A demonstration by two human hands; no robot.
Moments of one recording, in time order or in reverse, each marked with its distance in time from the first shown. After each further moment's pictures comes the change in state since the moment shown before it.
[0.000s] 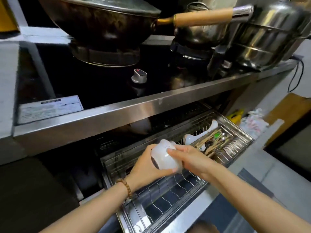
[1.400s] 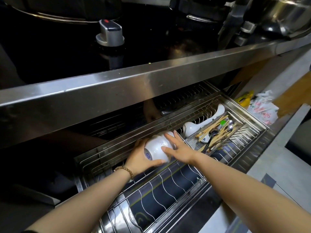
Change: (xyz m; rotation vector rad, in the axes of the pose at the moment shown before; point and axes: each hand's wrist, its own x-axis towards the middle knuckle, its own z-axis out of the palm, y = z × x) left_hand 0.093 -0.115 0.036 0.194 0.010 -0.130; right_hand 0.132 0.098 -0.046 -0.493 0.035 0.030
